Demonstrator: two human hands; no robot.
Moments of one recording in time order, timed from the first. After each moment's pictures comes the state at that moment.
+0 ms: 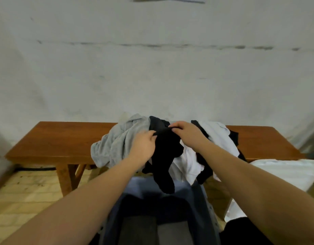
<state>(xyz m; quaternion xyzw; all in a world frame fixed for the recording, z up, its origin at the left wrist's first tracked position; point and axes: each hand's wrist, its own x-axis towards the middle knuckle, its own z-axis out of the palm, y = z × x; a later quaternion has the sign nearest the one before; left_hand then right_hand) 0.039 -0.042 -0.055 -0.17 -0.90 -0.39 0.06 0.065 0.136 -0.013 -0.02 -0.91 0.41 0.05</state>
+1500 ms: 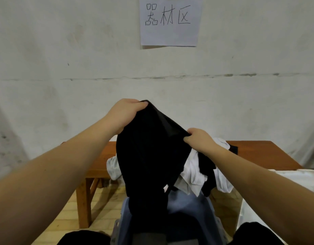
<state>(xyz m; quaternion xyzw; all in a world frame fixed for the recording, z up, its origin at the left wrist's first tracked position) 0.110 -0.124 0.154 -0.14 -0.81 -0.56 0.00 0.135 0.127 0.058 -0.08 -0.94 0.33 0.07</state>
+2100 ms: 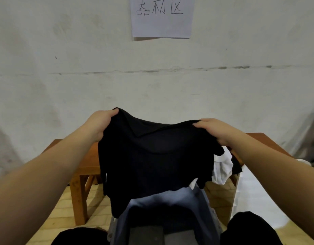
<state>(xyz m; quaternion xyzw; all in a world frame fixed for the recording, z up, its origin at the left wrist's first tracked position) 0.074 -0.163 0.107 0.05 -0.75 -0.66 -0.06 0.158 0.185 0.077 -0.11 -0.79 0.60 -0.01</state>
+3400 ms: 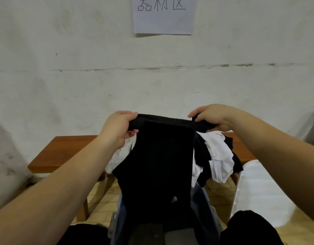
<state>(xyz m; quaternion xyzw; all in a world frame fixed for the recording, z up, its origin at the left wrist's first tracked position) 0.123 -0.113 0.103 0.02 -0.68 -0.73 -0.04 0.159 0.159 0.128 -0.14 -0.84 0.51 -0.07</state>
